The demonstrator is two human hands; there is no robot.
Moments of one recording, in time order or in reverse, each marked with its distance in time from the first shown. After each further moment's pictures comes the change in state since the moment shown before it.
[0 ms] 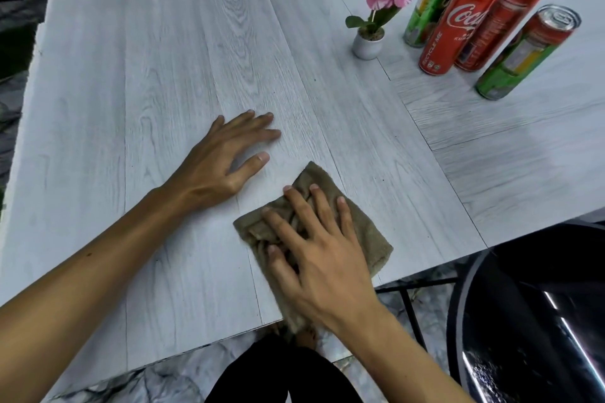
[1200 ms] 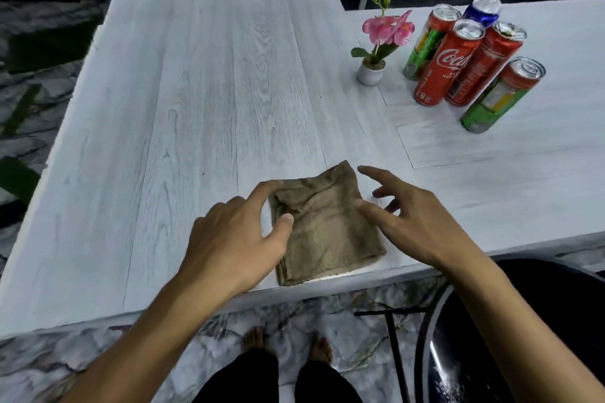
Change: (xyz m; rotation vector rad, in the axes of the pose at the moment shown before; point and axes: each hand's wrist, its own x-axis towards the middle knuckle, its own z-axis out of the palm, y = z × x) left_hand -0.089 0.152 0.006 0.032 0.012 -0.579; right_hand -0.003 0.097 -0.110 0.316 -0.127 0.235
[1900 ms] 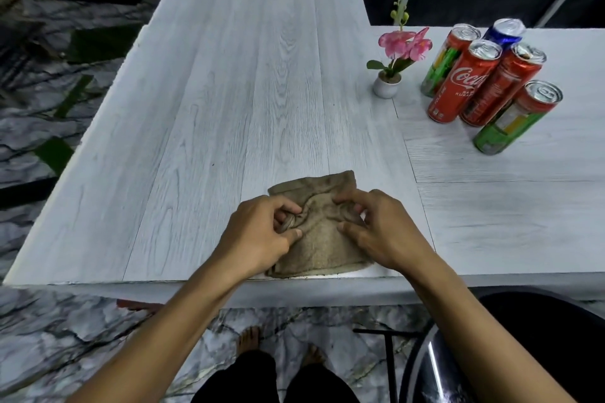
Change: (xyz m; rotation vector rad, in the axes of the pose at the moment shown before) left_hand 0.006 0.025 0.050 -0.282 0.084 -0.099; right_hand 0.022 0.016 0.016 -0.090 -0.123 -0.187
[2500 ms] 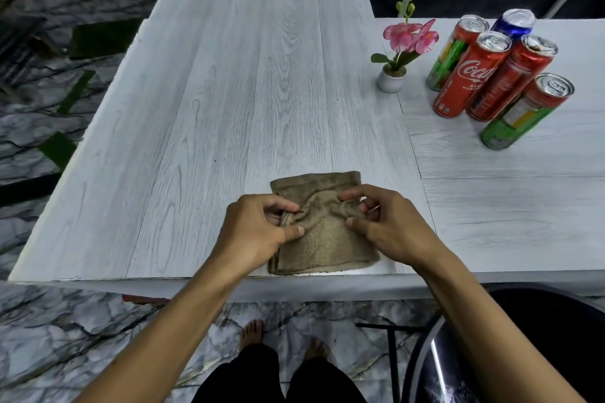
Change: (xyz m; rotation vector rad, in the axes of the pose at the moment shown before) left_hand 0.000 -0.001 -0.003 -0.237 0.059 -0.148; right_hand 0.000 -0.002 -0.008 0.255 -0.001 0.082
